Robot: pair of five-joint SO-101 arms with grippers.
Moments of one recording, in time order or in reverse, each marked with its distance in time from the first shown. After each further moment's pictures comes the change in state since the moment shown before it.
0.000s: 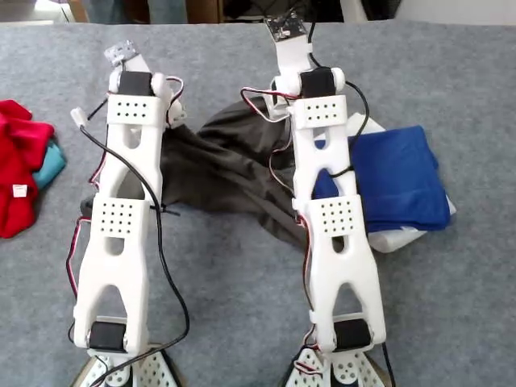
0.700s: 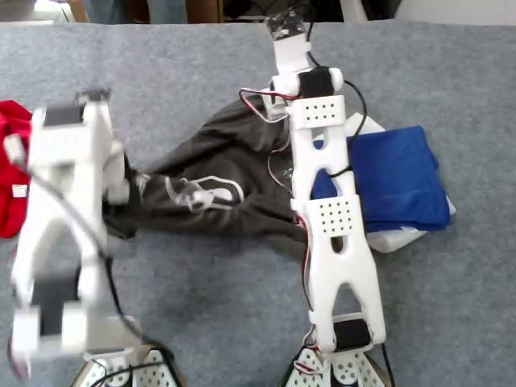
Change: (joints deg) left arm -10.6 -79.5 102.5 -4.0 -37.4; right arm -1.5 0.0 0.0 -0.5 0.0
